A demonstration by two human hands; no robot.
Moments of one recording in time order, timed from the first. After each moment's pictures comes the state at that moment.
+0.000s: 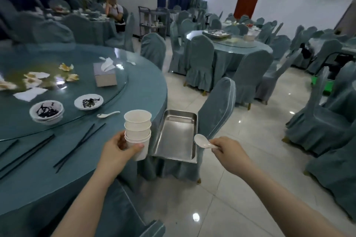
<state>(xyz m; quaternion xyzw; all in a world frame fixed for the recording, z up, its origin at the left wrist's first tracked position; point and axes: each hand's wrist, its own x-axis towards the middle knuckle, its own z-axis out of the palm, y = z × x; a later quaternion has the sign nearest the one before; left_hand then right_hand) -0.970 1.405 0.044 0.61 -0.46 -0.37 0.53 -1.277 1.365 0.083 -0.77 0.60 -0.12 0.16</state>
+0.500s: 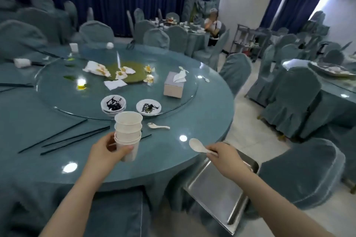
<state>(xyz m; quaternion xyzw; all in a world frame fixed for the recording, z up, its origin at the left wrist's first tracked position) -0.895 1.352 0.041 0.74 -0.25 -0.18 0.60 -1.139 1.132 0.068 -0.89 0.39 -0.06 0.22</state>
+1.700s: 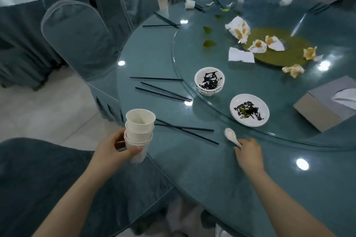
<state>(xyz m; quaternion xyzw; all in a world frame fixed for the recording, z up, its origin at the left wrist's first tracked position) -0.927 1.307 0.001 0.85 0.17 -0.03 0.50 -0.837 0.953 -0.118 -0.97 0.12 0.07 0.21</state>
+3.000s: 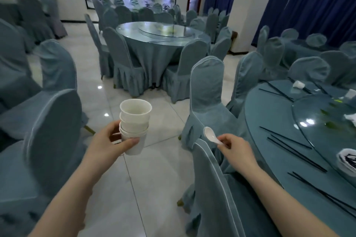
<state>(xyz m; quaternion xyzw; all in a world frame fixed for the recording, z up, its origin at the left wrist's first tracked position) -1.229 1.763 0.103 0.76 0.25 0.25 0.55 -0.999 1.507 0.058 -0.91 -0.25 0.04 0.33</state>
